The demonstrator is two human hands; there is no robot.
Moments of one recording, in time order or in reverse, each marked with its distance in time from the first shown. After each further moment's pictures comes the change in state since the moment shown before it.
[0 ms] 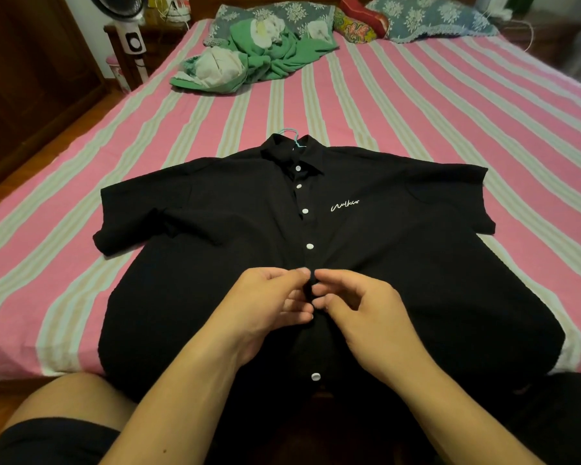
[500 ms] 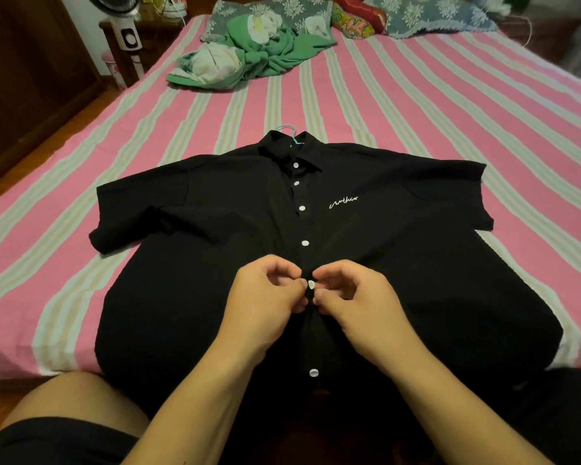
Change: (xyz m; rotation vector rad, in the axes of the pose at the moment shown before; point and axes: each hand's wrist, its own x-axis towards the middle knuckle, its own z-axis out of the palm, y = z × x) left_hand 0.000 -0.012 0.010 0.219 0.250 0.250; right_hand 0.014 0.011 0.006 -0.002 0.040 0.013
